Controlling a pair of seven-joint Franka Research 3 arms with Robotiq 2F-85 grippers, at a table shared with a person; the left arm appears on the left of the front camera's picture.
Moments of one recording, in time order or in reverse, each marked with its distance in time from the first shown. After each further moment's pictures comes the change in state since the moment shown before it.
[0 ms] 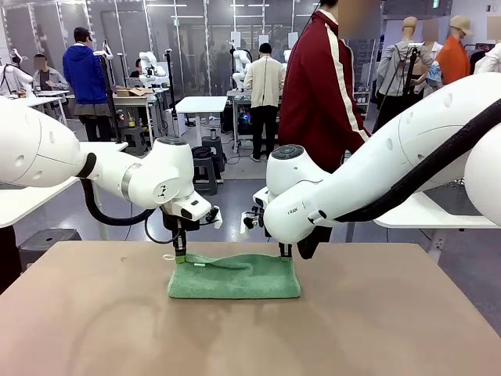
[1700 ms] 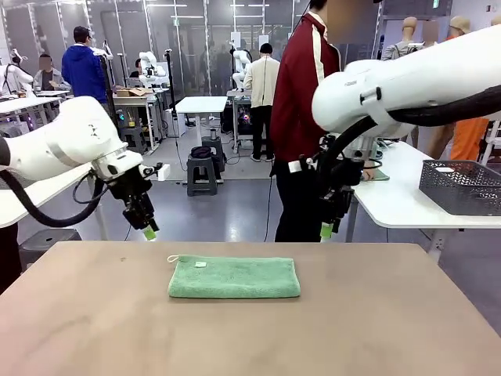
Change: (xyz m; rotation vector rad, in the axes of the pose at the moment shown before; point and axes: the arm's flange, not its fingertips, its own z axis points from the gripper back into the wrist) left arm -0.131 0.038 0.079 -0.258 -0.441 -0.151; right arm -0.124 -0.003 0.154 0.467 -0.034 -0.639
